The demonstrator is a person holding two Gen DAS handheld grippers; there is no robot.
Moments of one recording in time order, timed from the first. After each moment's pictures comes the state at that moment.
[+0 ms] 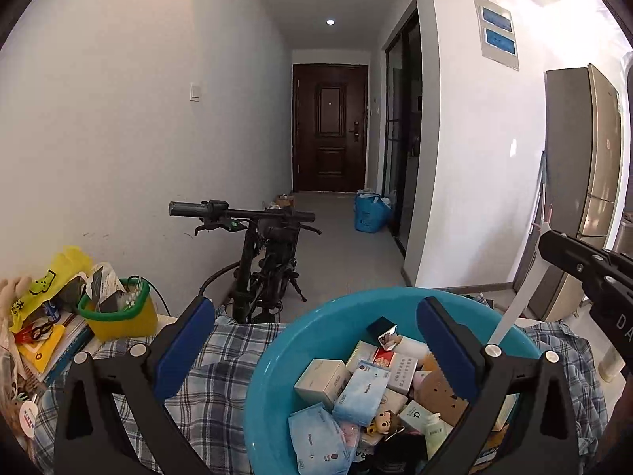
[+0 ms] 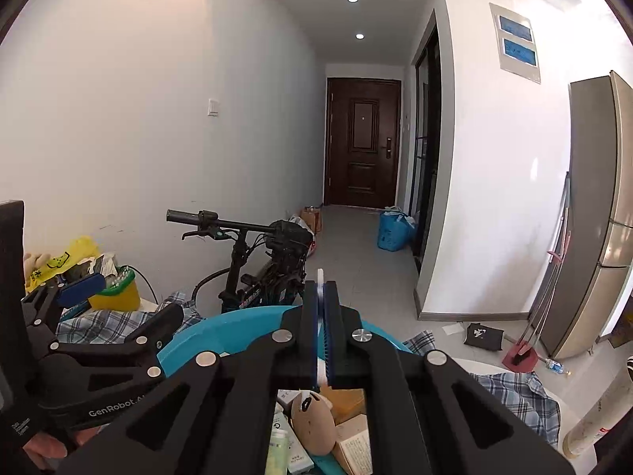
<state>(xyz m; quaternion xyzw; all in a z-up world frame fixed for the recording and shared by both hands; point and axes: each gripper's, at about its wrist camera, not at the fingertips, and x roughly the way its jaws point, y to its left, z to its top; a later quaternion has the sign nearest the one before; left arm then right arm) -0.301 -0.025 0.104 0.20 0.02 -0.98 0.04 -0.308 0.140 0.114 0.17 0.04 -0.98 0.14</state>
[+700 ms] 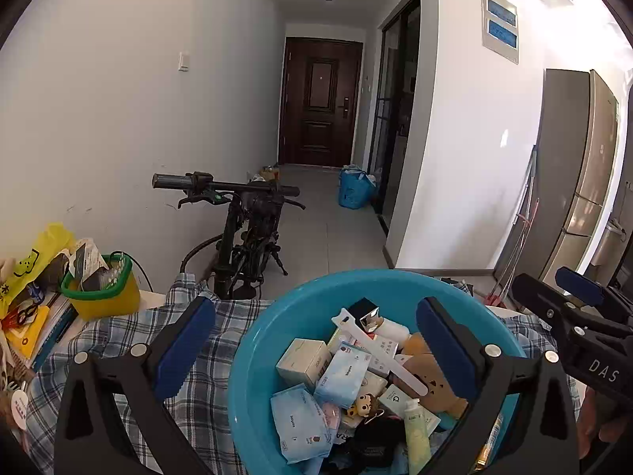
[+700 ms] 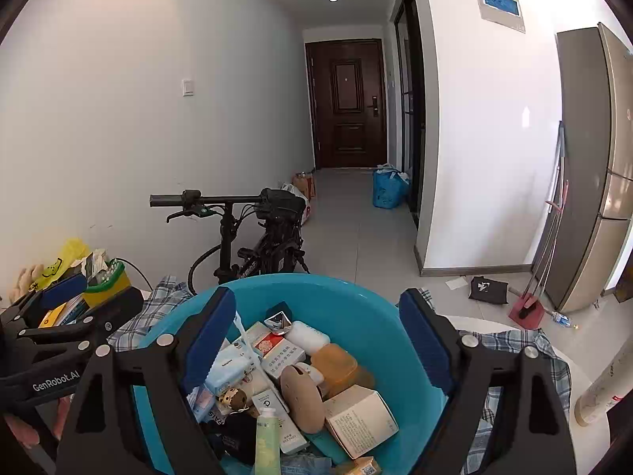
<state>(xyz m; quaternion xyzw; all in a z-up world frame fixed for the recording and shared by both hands) -0.304 -0.027 0.112 0.25 0.05 -0.97 0.01 -0.325 0.179 0.099 0.24 -0.01 -0.96 0.12</state>
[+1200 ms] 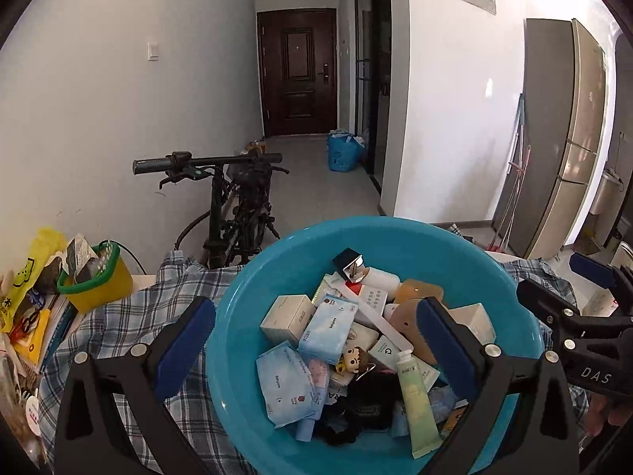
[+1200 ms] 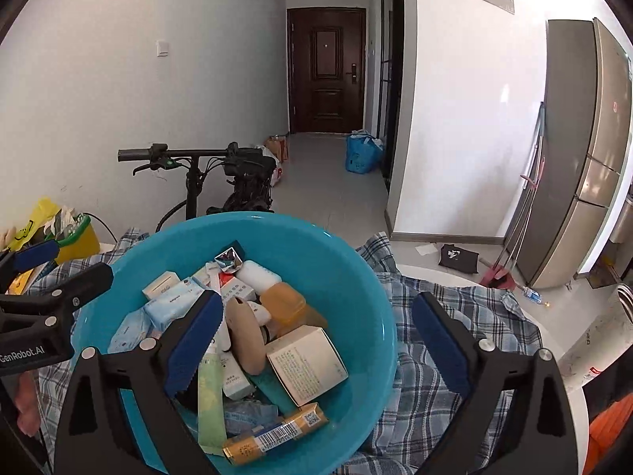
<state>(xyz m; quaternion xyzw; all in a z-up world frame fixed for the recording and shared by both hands) -0.292 0.008 0.087 0.30 -0.01 -0.95 -0.01 -0.313 0.209 0.062 0.30 0.03 -0.95 0.07</state>
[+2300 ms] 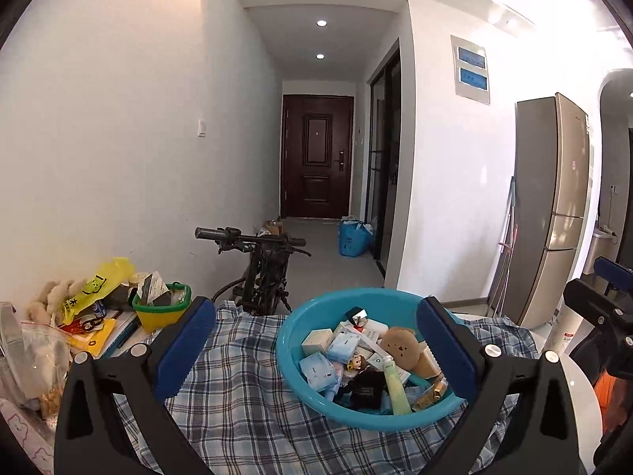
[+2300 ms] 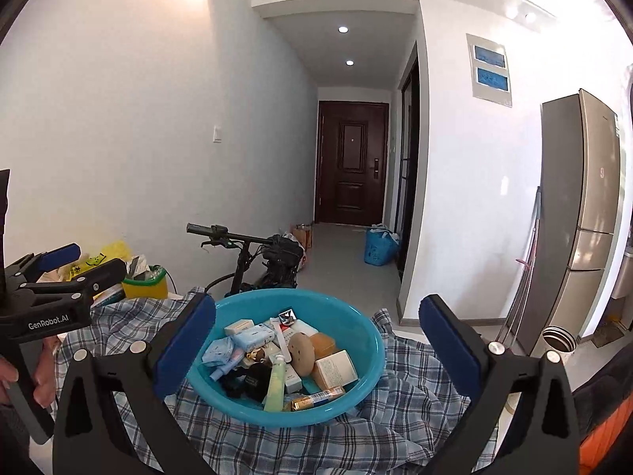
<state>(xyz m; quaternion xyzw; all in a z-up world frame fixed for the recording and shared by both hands) -0.097 -0.034 0.185 0.15 0.03 -0.99 0.01 -0.126 0.206 0.167 0.12 0.04 -0.98 0.12</state>
